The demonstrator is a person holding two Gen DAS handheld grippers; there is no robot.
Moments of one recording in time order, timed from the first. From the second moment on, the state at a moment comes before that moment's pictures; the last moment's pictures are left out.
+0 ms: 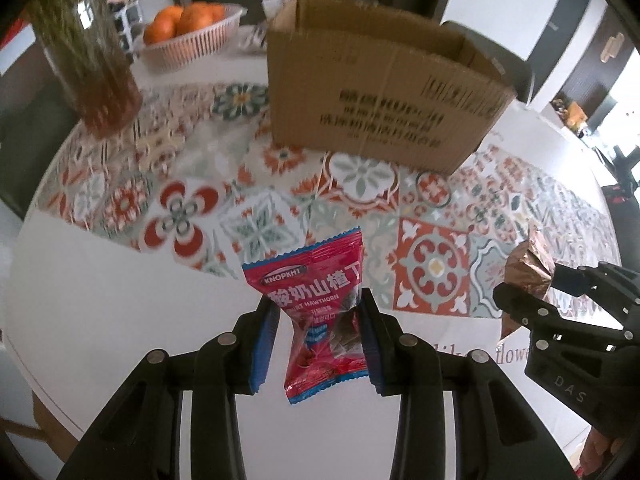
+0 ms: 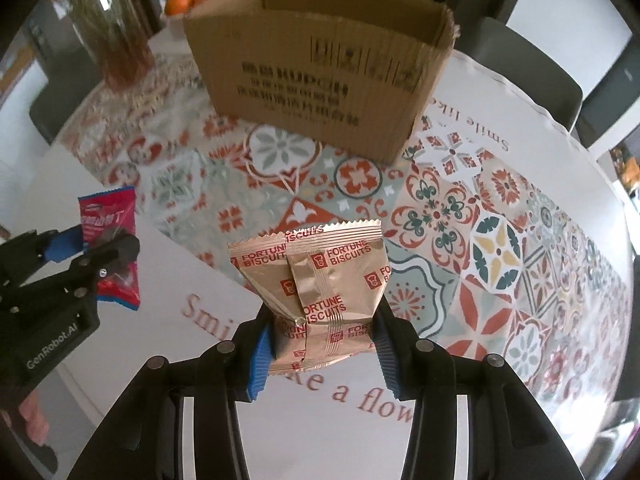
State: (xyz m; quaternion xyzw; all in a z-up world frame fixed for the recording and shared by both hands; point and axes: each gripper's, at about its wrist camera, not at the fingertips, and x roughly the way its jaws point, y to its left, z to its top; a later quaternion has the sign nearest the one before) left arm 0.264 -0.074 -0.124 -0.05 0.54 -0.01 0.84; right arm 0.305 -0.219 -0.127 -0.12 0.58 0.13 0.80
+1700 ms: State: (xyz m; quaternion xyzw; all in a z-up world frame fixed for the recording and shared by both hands) left arm 0.378 -0.052 0.028 0.03 0.36 -0.14 0.92; right arm 0.381 -0.200 0.014 0.03 0.39 0.06 0.92
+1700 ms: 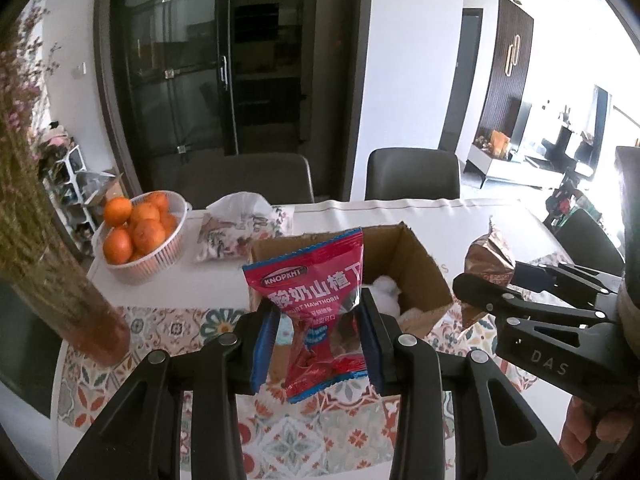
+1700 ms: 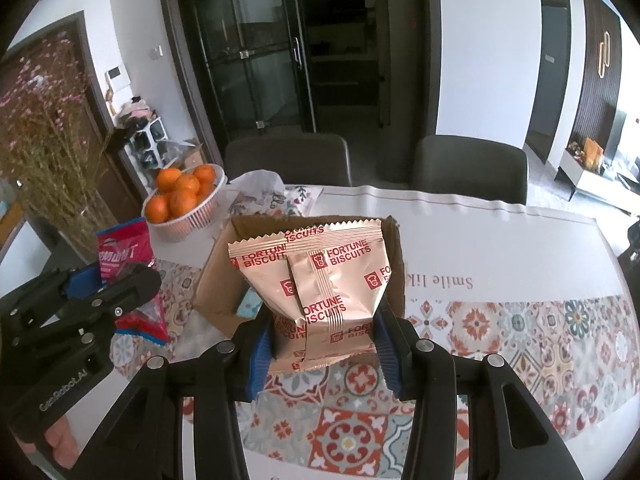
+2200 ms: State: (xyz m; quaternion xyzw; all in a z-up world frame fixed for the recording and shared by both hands) left arm 0.455 -0.062 -0.006 0.05 0.42 -0.16 0.89; right arm 0.458 -0.203 -0.005 0.01 0.45 0.07 0.89
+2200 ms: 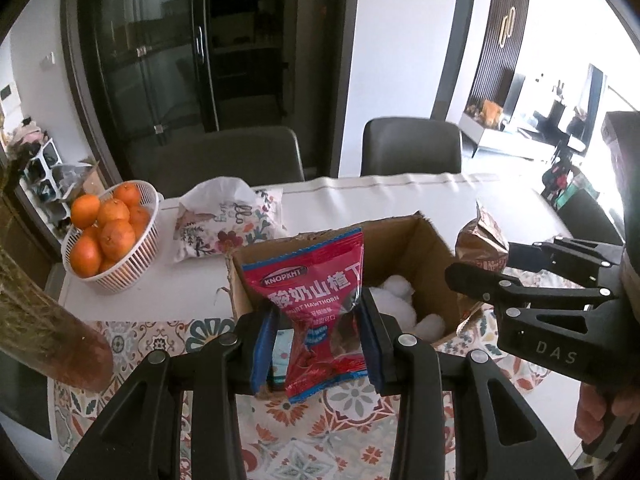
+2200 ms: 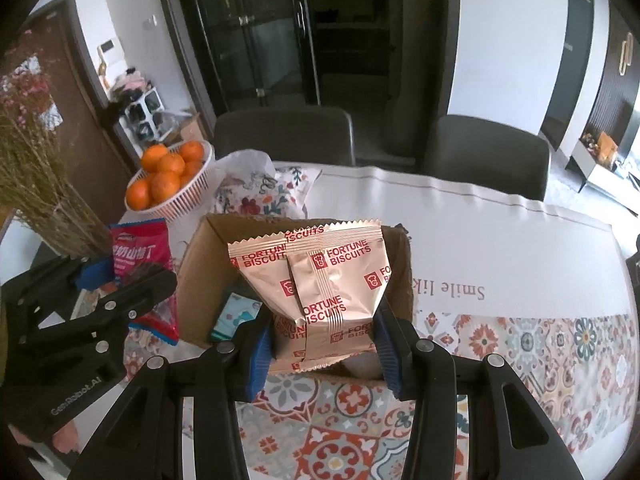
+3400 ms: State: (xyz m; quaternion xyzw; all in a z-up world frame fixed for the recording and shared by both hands) left arm 0.486 -0.058 -0.055 0.08 0.50 -0.13 0.85; right arm 0.522 -0.199 -0.082 -0.01 0.56 0.06 0.82
